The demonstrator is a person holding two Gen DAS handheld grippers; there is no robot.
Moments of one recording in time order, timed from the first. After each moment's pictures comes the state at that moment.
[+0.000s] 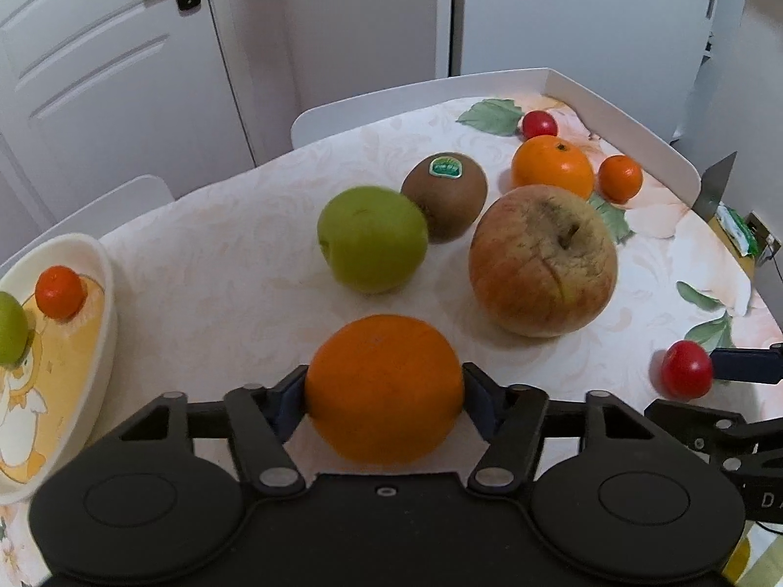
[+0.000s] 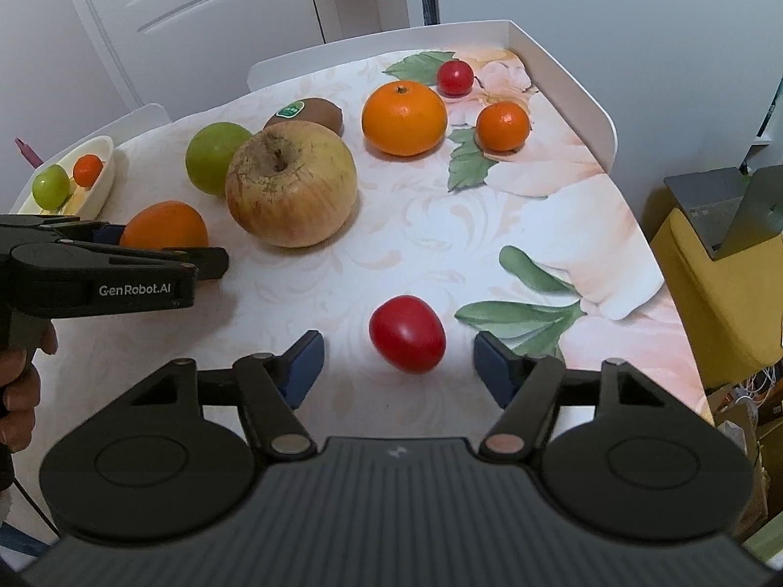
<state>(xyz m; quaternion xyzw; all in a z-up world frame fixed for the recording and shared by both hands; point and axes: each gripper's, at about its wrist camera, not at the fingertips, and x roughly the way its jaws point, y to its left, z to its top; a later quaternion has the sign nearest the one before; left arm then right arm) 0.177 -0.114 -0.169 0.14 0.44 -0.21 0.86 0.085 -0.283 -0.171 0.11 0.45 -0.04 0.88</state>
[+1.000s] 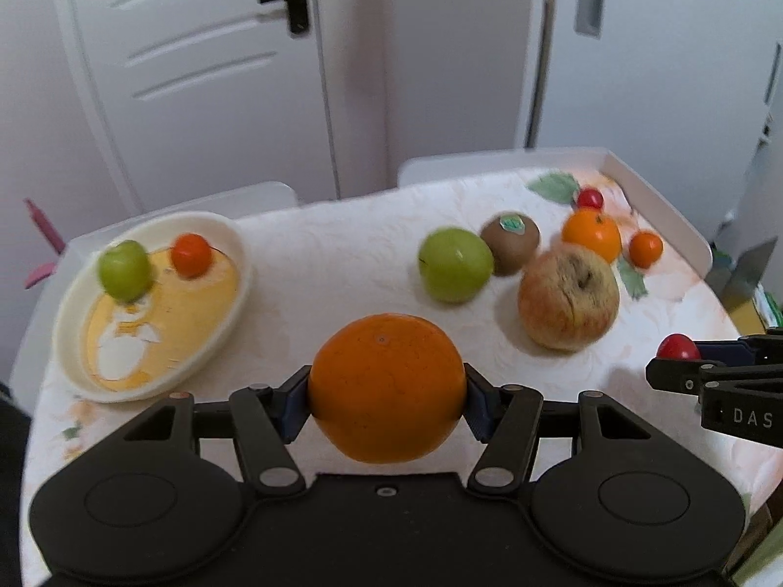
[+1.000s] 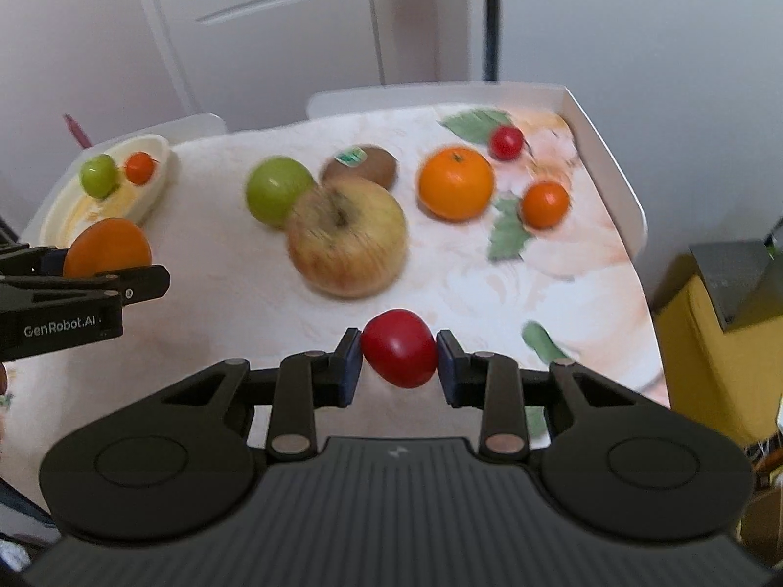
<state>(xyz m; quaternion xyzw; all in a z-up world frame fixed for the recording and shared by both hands) 0.122 -0.071 -0.112 0.08 0.40 -0.11 0.91 0.094 -0.276 -0.131 0.06 0.43 0.03 0.90</state>
